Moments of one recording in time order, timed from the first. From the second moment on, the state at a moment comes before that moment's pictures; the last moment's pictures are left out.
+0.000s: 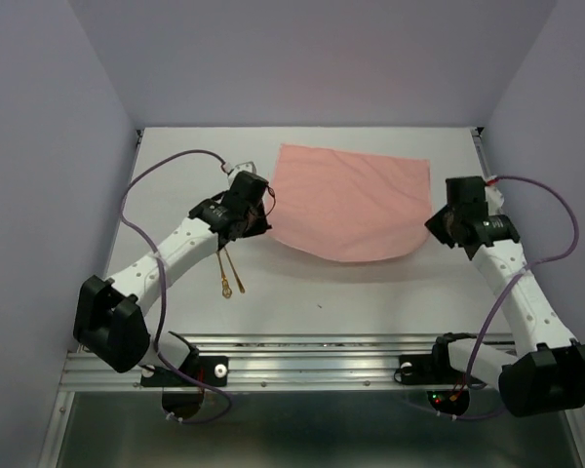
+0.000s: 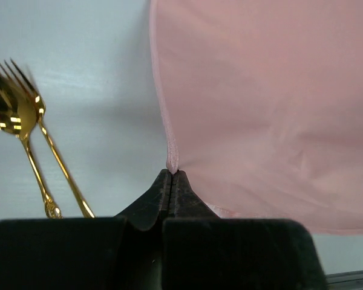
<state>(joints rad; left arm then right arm) -0.60 1.39 1.08 -0.60 -0.24 -0.68 0.11 1.10 0.94 -0.78 0.29 0.92</state>
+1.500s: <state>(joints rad) -0.53 1.01 1.65 -0.63 -0.23 -0.50 0.12 0.89 1.75 -0.81 0.17 0.71</state>
